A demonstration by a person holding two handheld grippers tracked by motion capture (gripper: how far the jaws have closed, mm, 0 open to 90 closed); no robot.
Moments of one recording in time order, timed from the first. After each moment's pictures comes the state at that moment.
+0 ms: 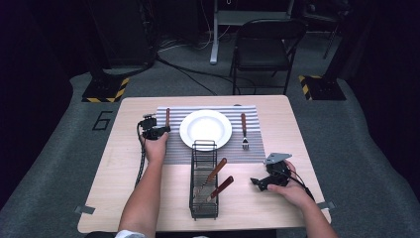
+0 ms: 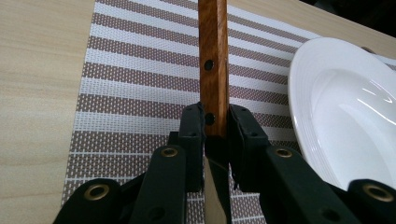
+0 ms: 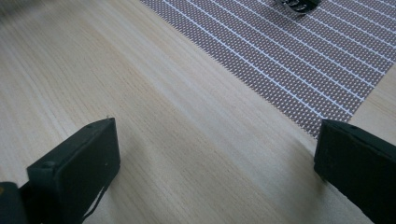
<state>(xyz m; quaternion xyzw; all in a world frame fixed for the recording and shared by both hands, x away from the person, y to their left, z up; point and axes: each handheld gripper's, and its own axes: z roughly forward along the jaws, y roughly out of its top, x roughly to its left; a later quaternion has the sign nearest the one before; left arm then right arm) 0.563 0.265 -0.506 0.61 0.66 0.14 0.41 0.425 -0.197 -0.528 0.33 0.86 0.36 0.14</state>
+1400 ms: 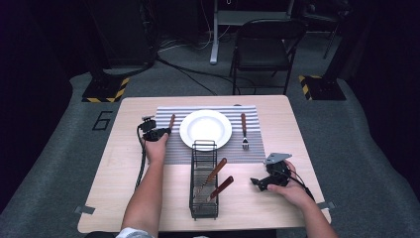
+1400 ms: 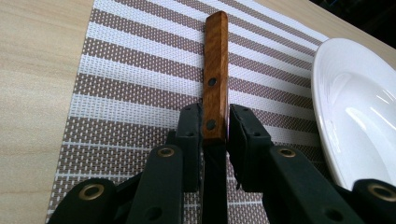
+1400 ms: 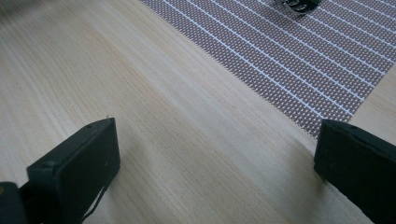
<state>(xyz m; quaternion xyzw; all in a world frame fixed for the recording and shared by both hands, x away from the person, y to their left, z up) 0.567 0.270 -0.522 0.58 0.69 0.11 0.42 0.425 -0.196 -0.528 0.34 0.86 0.36 0.14</state>
